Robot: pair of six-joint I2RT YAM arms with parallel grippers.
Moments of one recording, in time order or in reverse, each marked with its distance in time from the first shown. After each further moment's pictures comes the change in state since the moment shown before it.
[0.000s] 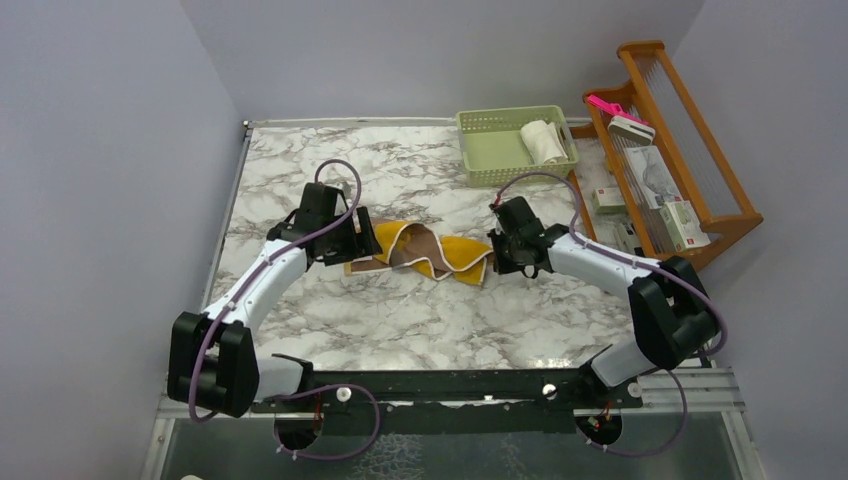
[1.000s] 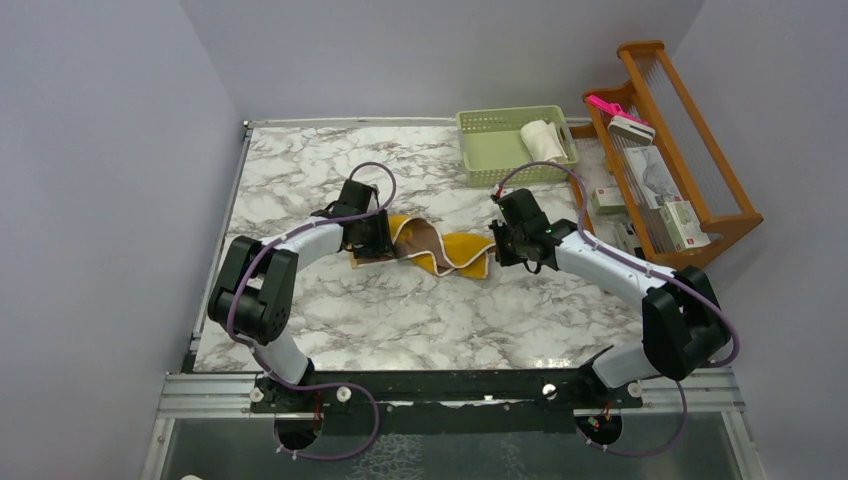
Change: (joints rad) left arm -0.086 0.412 0.094 0.235 -0.045 0.003; right arm 0.000 -0.073 0.058 -0.046 0.039 -0.051
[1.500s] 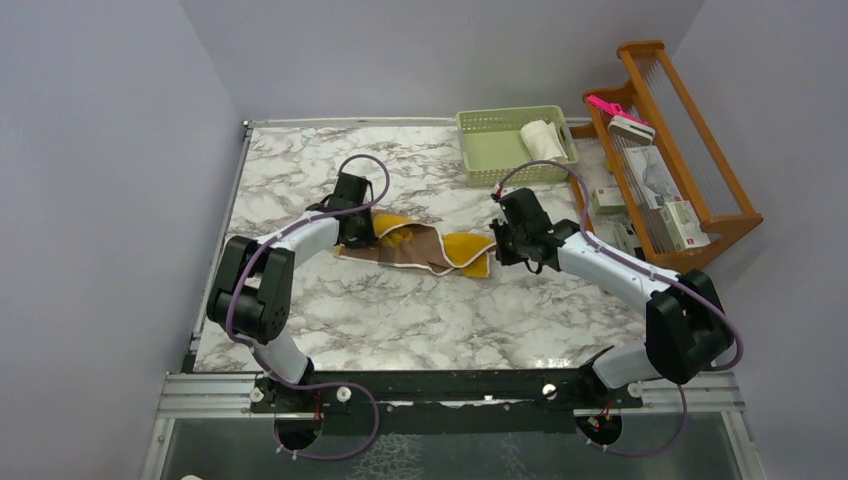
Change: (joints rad) left arm 0.029 0.000 0.038 -0.046 -0.152 0.012; right arm 0.000 -0.017 0.000 0.000 0.000 -0.019
